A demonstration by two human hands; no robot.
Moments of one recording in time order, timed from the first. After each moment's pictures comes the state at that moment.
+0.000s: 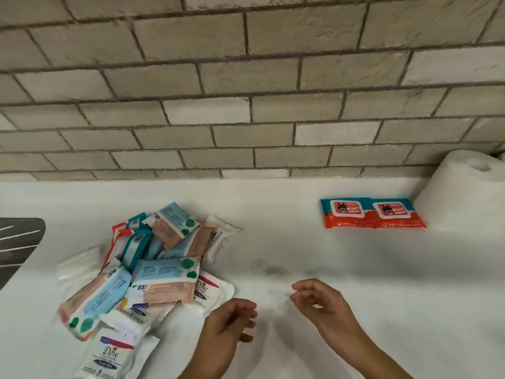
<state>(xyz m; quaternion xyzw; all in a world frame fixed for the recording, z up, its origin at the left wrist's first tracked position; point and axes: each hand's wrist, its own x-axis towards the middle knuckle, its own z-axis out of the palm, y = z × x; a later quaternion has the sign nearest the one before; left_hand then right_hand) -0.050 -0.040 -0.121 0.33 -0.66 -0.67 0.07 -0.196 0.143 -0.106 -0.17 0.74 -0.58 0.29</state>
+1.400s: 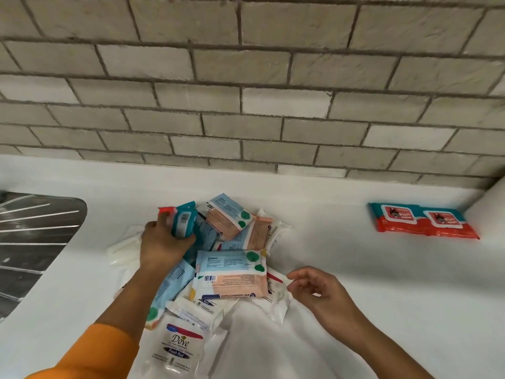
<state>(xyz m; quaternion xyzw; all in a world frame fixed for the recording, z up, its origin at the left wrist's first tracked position) -0.013 -0.351 -0.117 0.48 -0.83 -0.26 0.13 -0.118 -0.001 -0.077 -0.21 0.79 -0.49 0.31</state>
